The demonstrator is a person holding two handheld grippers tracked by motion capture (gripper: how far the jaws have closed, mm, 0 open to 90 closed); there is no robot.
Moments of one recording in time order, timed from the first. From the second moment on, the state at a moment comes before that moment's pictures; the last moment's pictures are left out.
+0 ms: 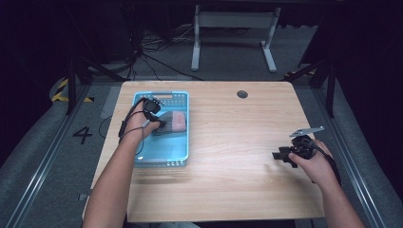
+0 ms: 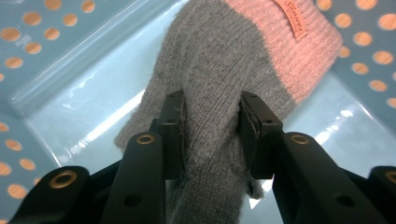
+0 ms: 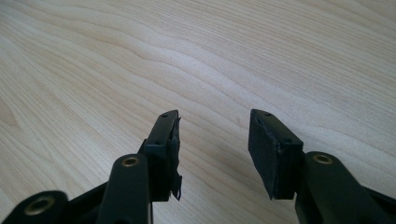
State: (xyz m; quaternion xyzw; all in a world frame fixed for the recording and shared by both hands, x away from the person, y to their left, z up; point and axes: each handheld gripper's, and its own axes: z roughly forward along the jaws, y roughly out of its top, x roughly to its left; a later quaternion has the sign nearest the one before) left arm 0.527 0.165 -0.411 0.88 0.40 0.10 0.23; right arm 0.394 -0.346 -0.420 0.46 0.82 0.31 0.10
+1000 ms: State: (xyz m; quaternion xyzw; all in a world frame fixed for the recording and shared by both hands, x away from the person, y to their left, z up) left arm 0.503 0.169 -0.383 0.86 0.39 0.13 0.31; right arm 0.402 -0.336 -0.414 0.44 0.83 0.32 0.10
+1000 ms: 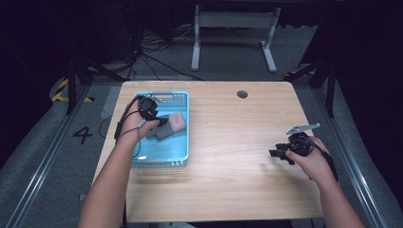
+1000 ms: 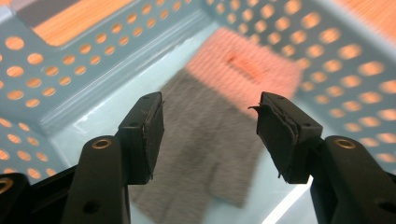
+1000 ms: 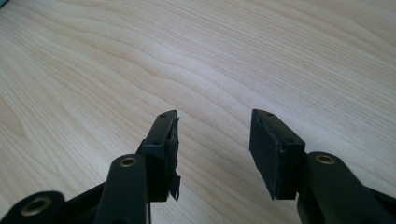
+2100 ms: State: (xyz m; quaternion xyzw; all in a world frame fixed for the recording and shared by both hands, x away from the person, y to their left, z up) left arm 0.365 0.087 -0.356 0.87 0.28 0.05 0.41; right arm 0.420 -0.315 -0.406 0.41 0.85 0.32 0.09
